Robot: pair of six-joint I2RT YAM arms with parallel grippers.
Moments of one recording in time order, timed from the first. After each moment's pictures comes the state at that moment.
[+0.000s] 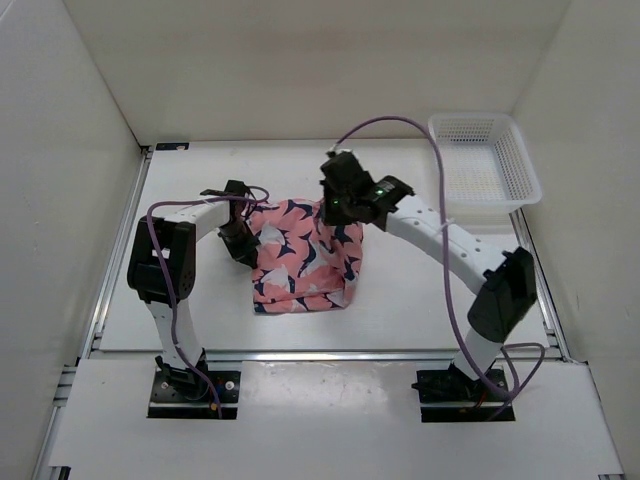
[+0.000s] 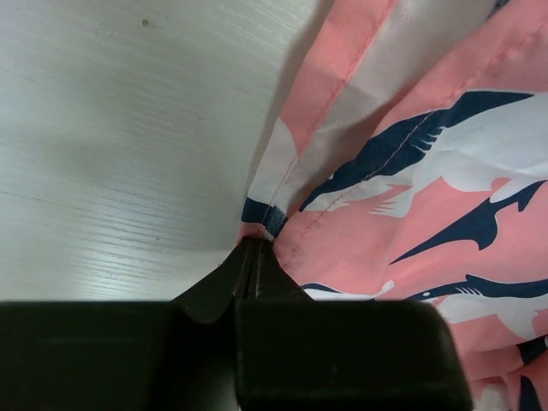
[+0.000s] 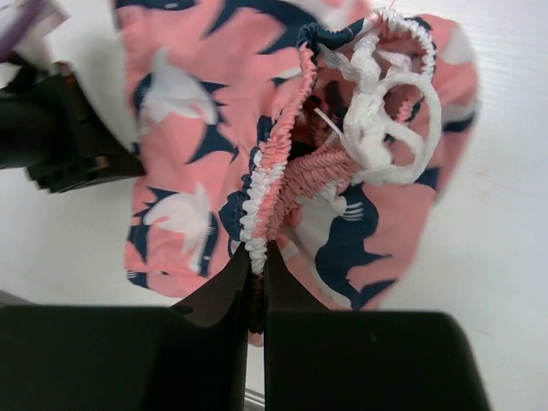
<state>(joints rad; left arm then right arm) -0.22 1.91 1.26 -0.82 0.07 -0.71 0.78 1.68 1.60 -0.74 0.16 0.56</state>
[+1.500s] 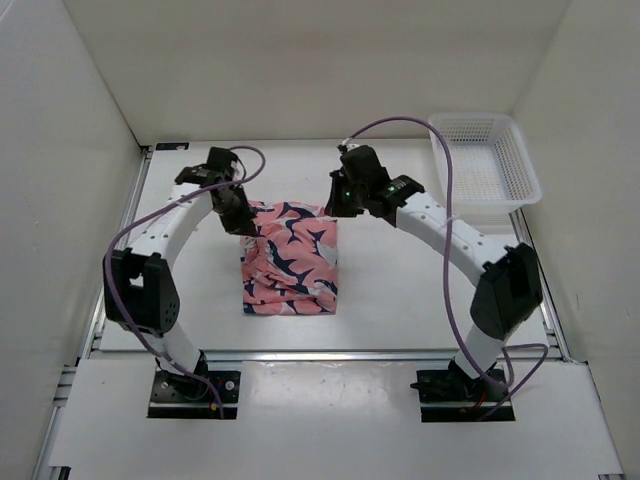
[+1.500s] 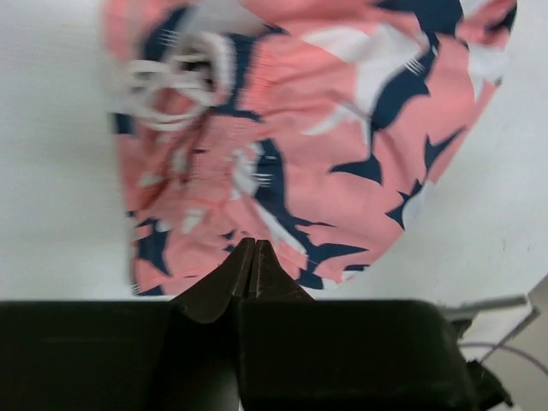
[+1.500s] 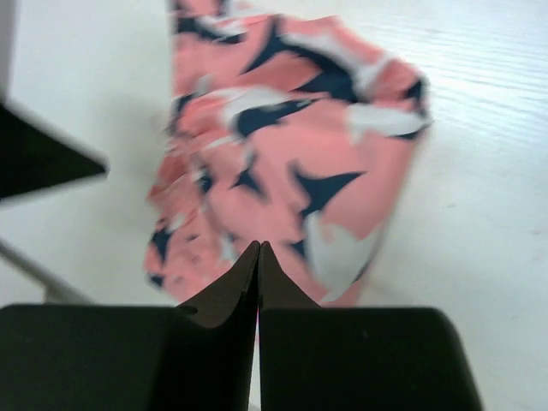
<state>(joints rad) -0.19 1.65 1.43 -0.96 0.15 -0.58 0.74 1.67 1.53 -0.54 -0.03 0.53</state>
